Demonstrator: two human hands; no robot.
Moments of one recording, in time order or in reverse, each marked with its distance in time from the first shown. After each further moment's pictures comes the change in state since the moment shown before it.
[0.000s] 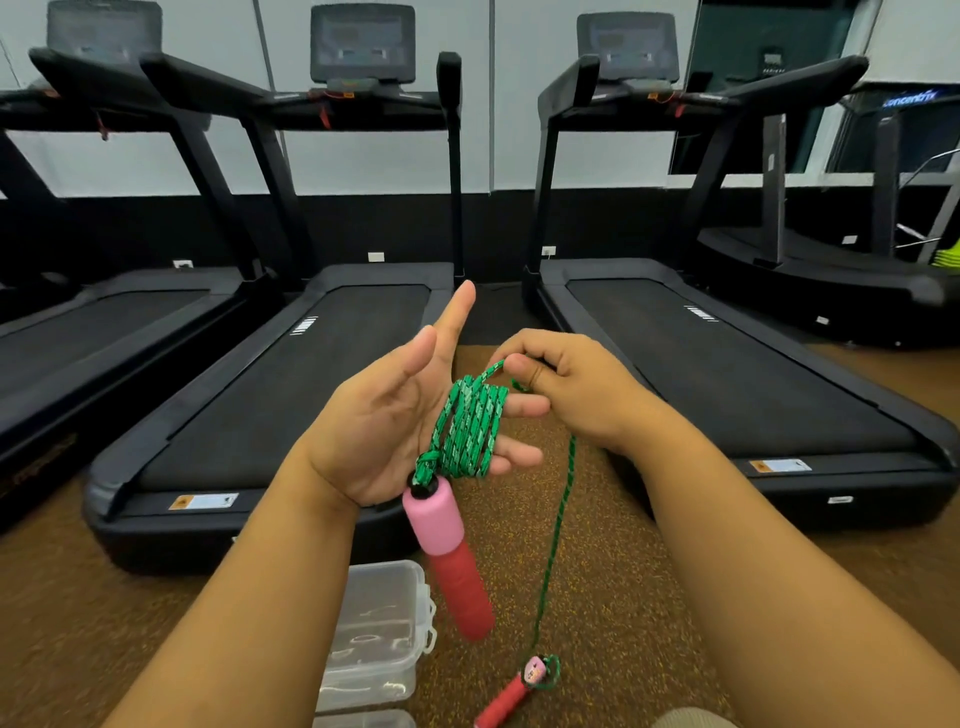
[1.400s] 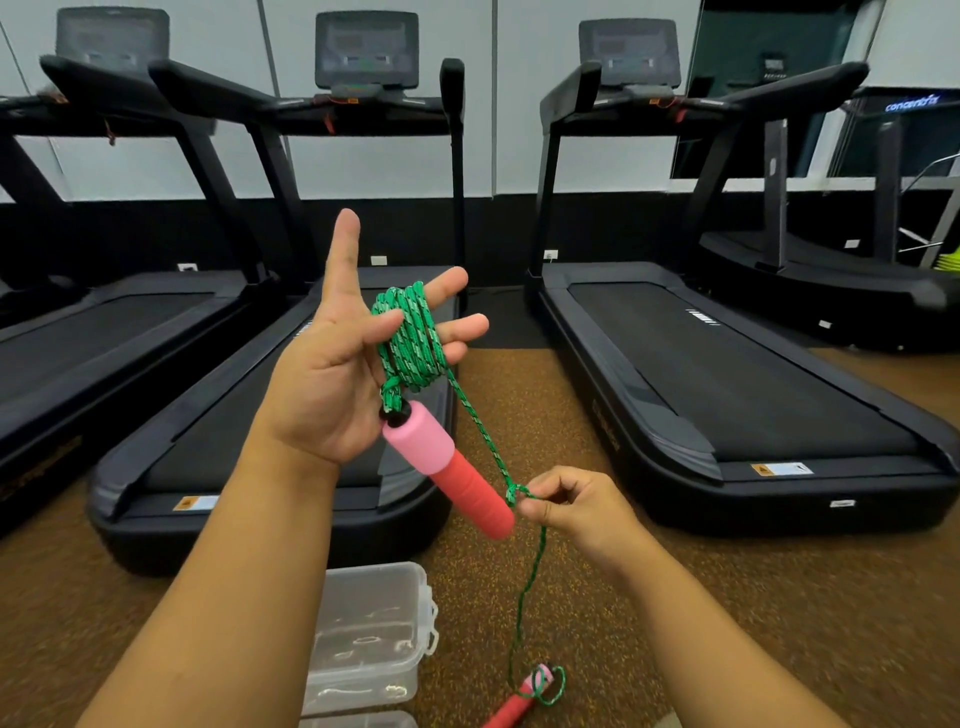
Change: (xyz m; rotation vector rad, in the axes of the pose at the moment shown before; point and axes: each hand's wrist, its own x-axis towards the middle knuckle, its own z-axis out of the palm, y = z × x) left_hand -0.005 0.032 0.007 0.202 0.338 0.459; right_hand -0.070 0.080 0.072 0.505 0.106 0.422
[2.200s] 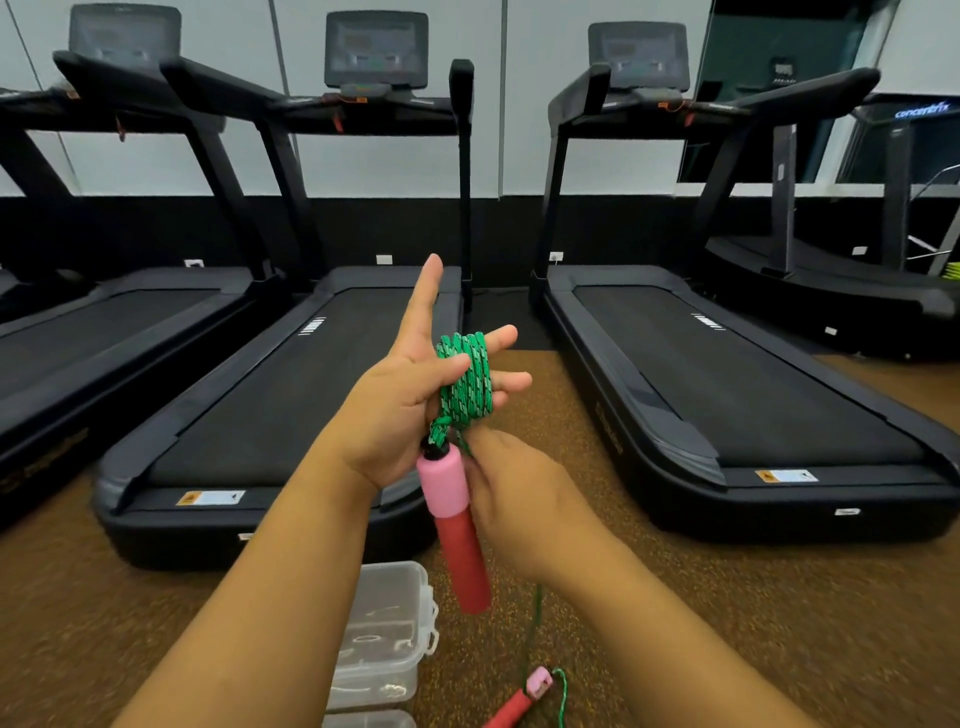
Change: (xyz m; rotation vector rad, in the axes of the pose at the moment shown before) left_hand -0.002 -0.028 0.012 0.201 0.025 -0.170; right_hand -0.025 -0.087 0.056 -0.755 -0.013 -0.462
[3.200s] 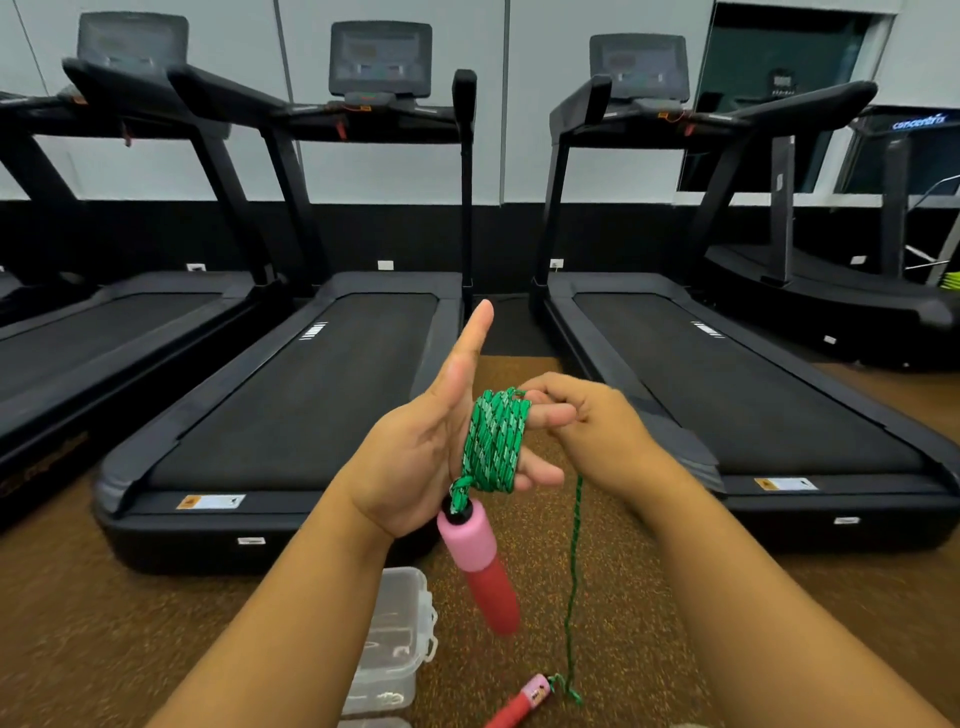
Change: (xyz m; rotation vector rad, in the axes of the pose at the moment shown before) left_hand -0.019 -0.013 0.014 -0.234 -0.251 -0.105; right_hand 0.024 0.044 -0.053 0.307 0.034 0.158
